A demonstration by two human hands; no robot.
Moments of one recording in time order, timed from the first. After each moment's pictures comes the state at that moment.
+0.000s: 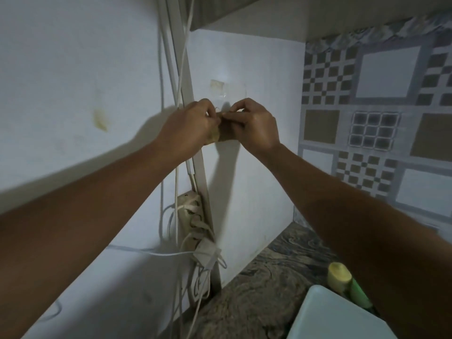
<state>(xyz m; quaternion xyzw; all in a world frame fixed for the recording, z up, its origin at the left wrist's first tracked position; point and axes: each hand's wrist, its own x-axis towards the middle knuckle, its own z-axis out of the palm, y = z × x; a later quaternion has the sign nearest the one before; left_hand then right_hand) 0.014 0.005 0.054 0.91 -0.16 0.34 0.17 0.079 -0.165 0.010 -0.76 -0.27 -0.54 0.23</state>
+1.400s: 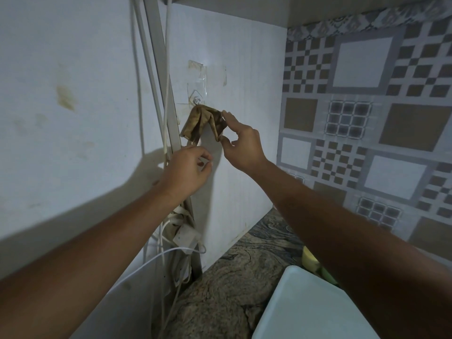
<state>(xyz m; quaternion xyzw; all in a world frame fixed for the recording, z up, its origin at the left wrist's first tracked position) 0.006 -0.009 -0.069 0.86 -0.24 0.34 0.28 0.054 -0.181 -0.052 -0.81 -0.22 -0.35 0.41</state>
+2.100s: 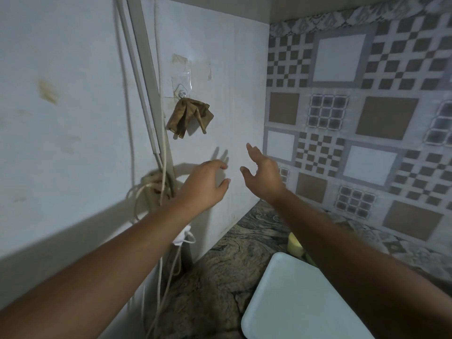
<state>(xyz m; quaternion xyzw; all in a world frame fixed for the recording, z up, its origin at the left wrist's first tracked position) -0.024 -0.065 -0.107 0.91 -0.24 0.22 0.27 0.005 -0.250 -0.130 -0.89 -0.07 -0.25 0.37</state>
